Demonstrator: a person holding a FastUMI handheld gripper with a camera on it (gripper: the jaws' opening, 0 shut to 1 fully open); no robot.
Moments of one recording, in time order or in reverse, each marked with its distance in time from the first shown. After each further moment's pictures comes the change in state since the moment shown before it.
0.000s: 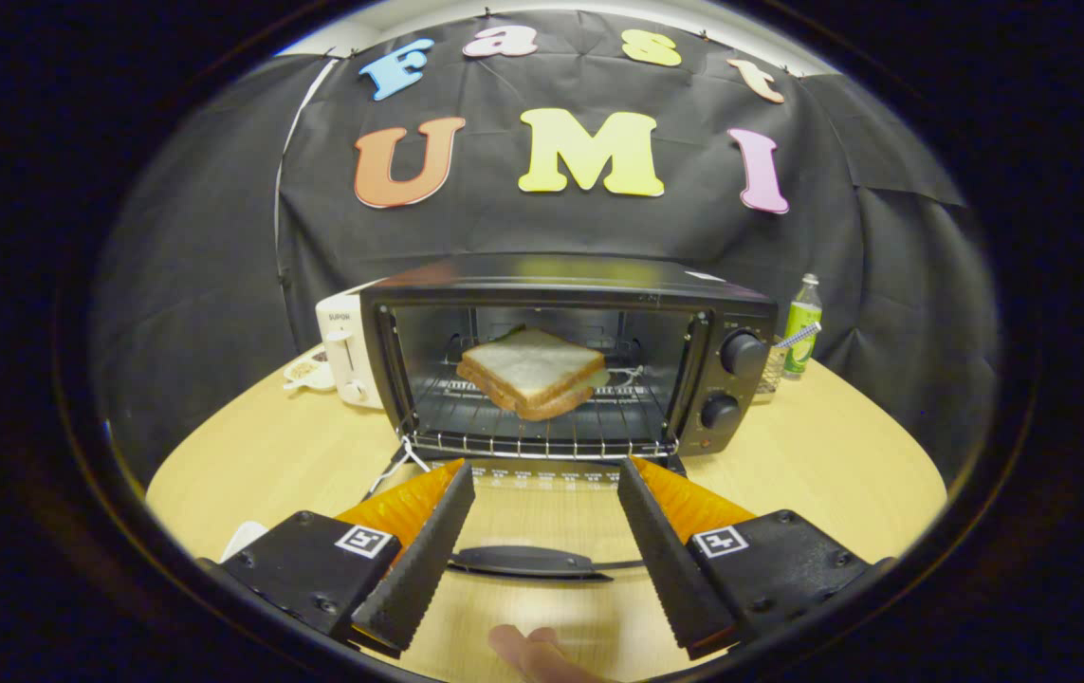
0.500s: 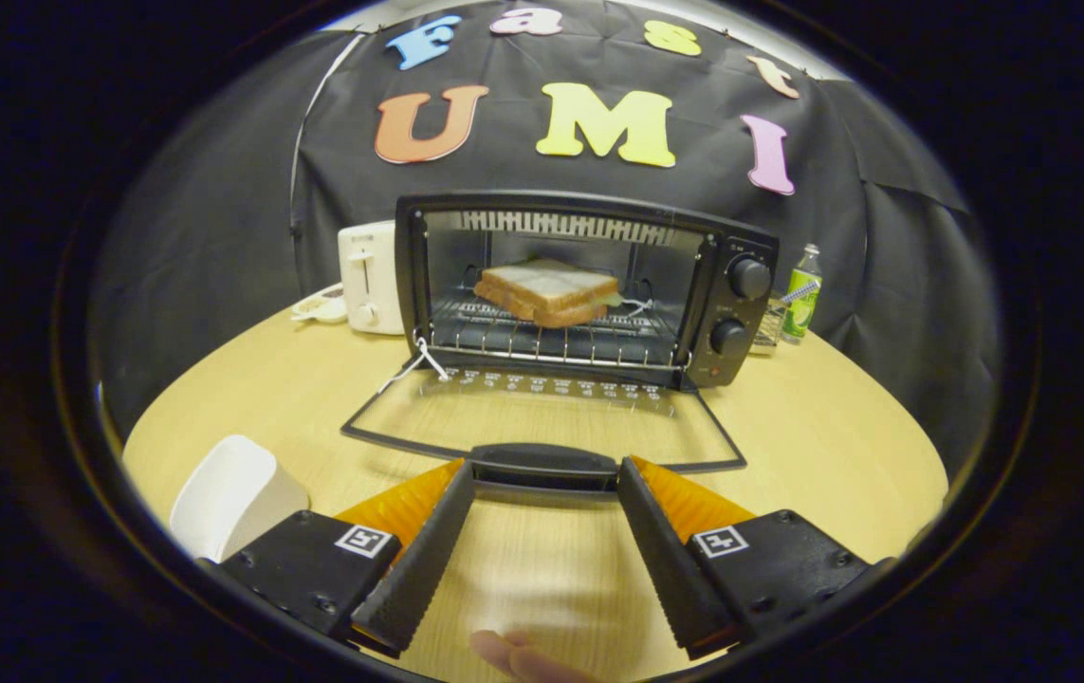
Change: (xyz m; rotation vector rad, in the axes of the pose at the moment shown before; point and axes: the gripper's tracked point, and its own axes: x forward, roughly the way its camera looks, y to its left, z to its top) arm -0.013 0.017 -0.074 -0.051 0.110 0.011
